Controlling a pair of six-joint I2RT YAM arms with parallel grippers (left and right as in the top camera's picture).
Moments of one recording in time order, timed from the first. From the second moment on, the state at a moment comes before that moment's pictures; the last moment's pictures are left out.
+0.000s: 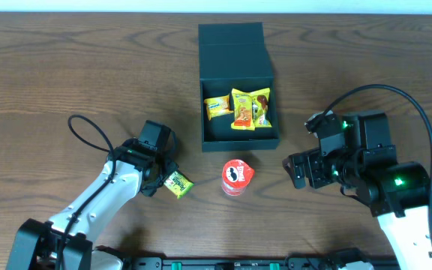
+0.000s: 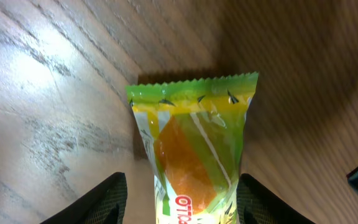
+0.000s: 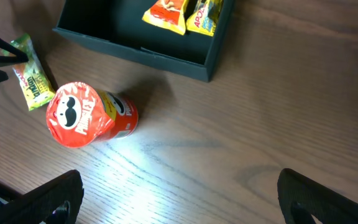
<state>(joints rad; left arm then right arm) -0.36 1.43 0.69 -0.63 0.03 -1.18 0.20 1.03 1.04 -1.08 -0.23 -0.03</state>
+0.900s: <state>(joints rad) -0.36 1.49 0.69 -0.60 0.03 -1.18 0.20 1.03 1.04 -1.06 -0.22 -0.07</state>
